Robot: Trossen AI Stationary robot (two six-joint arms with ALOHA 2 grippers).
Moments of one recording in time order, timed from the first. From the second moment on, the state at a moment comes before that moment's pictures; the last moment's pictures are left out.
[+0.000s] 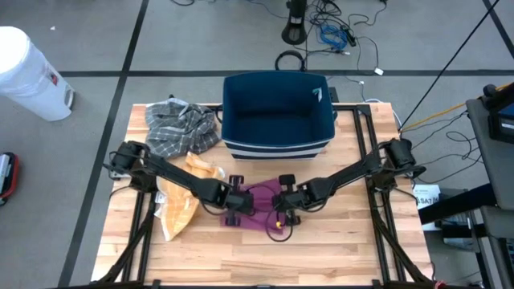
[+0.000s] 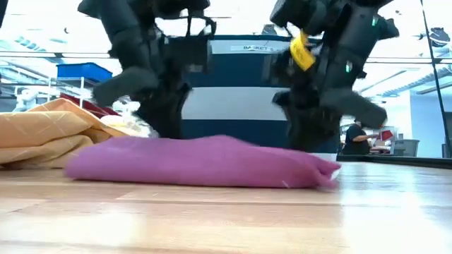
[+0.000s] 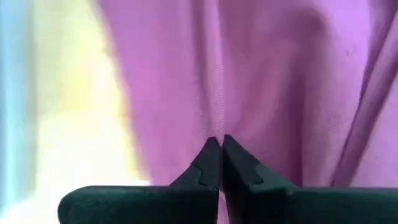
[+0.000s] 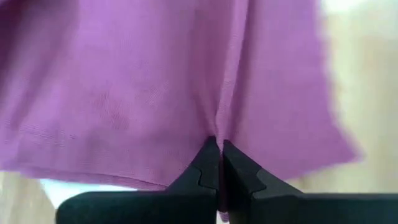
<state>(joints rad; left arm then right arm) -0.28 1.78 1.10 -0.50 -0.28 -0.10 0.28 1.79 1.01 -0.35 0.27 0.08</state>
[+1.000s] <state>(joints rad) -0.30 1.37 1.10 -0.38 -0.23 0.35 0.32 1.23 1.02 -0.44 0.18 0.00</state>
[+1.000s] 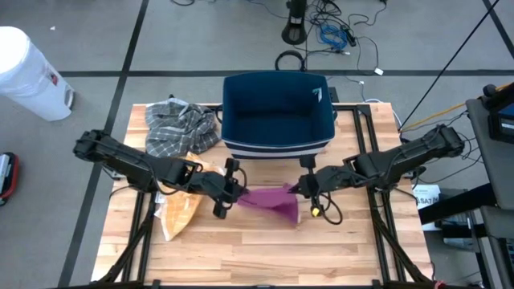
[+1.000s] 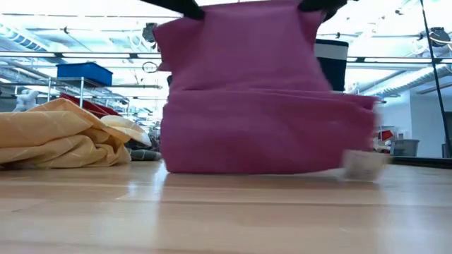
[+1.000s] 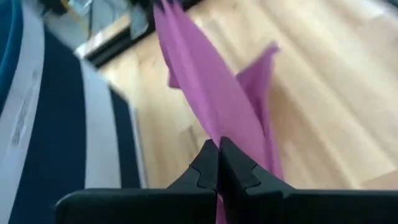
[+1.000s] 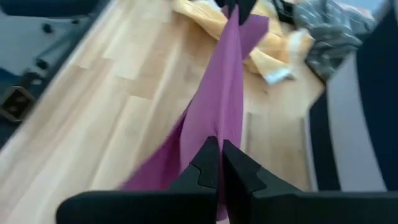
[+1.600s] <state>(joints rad) -0.27 1.31 1.10 -0.26 -0.16 0.48 0.40 1.15 1.02 -0.45 0.17 -0.02</state>
